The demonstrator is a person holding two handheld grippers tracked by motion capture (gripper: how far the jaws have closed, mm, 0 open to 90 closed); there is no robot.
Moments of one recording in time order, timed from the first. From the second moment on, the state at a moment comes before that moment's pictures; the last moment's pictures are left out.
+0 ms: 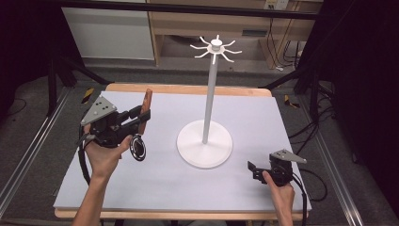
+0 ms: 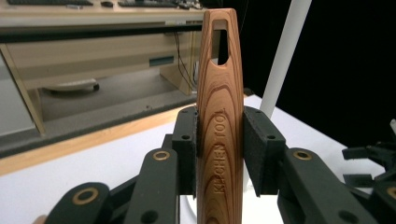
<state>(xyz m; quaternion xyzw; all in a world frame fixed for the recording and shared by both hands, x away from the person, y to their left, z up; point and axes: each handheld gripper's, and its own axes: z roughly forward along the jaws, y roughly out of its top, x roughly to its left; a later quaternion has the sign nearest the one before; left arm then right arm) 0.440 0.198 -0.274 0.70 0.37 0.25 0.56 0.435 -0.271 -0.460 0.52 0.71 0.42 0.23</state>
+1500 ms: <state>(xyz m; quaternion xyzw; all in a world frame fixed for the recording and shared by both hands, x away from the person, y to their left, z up) 0.447 0.146 -0.209 0.69 0.30 0.26 0.60 0.437 -0.269 -0.458 0.52 0.71 0.42 0.23</state>
